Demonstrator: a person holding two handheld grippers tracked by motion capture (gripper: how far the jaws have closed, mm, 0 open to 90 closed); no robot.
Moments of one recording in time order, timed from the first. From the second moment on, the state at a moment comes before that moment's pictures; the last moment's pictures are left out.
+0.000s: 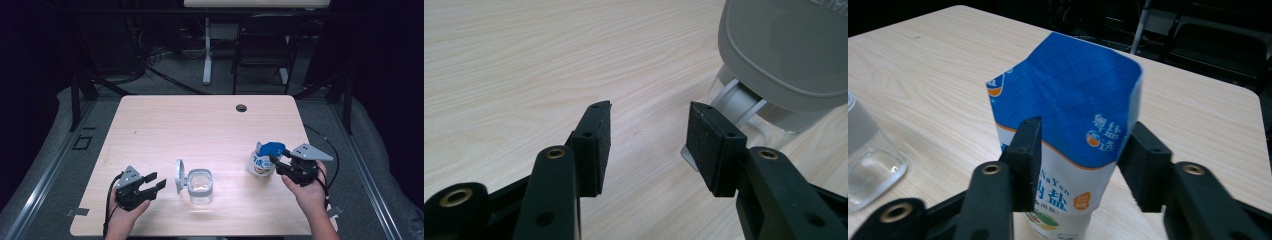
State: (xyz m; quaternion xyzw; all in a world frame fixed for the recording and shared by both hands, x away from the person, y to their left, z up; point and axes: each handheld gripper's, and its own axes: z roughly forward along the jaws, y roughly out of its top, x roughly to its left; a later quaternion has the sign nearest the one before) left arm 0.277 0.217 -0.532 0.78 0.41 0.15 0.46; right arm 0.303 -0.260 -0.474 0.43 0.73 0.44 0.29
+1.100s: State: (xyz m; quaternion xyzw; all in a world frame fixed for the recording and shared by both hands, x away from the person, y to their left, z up) left arm 0.278 0.217 -0.533 0.77 0.41 0.15 0.46; right arm 0.257 -0.242 -0.470 0.39 0.76 0.45 0.26
